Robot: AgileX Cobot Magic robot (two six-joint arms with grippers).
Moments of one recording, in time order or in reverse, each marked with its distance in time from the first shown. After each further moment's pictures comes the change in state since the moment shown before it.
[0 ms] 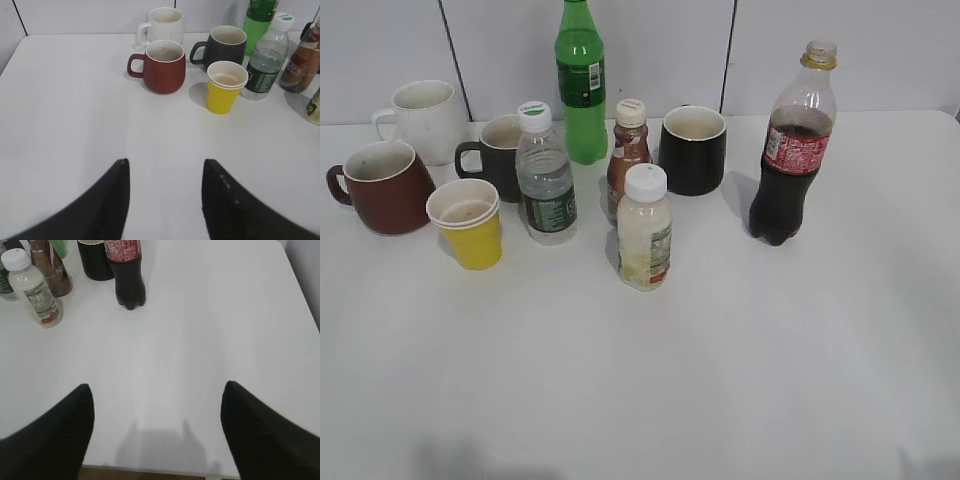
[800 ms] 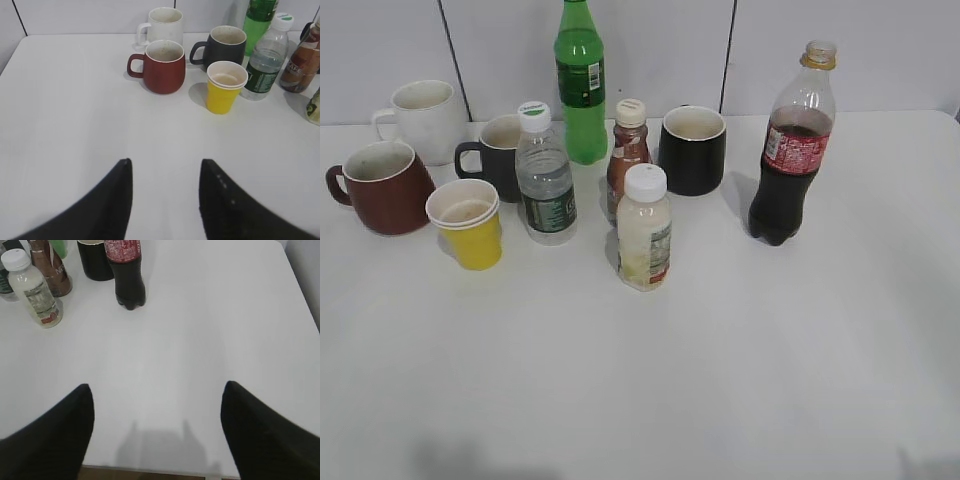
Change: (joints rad) left arm 0.000 0.000 0.000 0.000 0.000 0.000; right arm 0.000 0.000 0.000 0.000 0.000 0.000
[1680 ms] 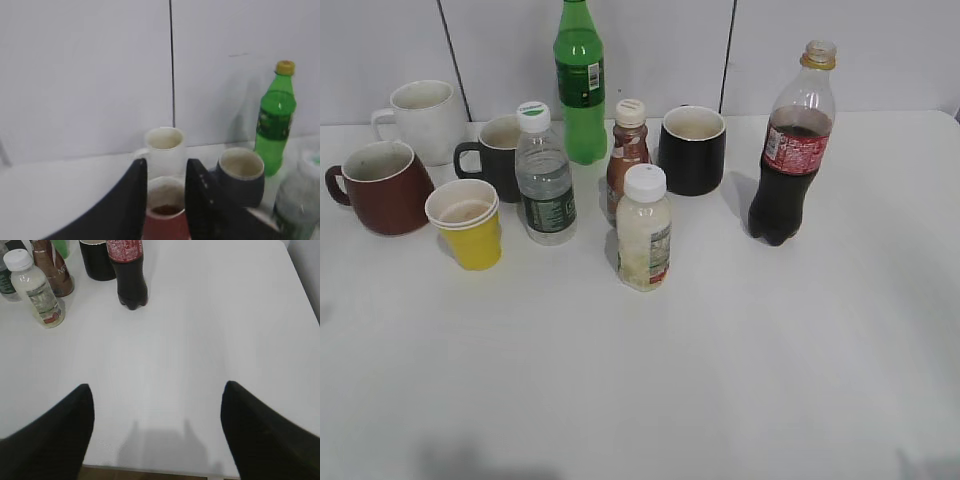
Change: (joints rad) left arm 0.018 0.697 0.044 0.128 -1.044 -0.052; right arm 0.000 0.000 0.000 0.008 0.000 0.000
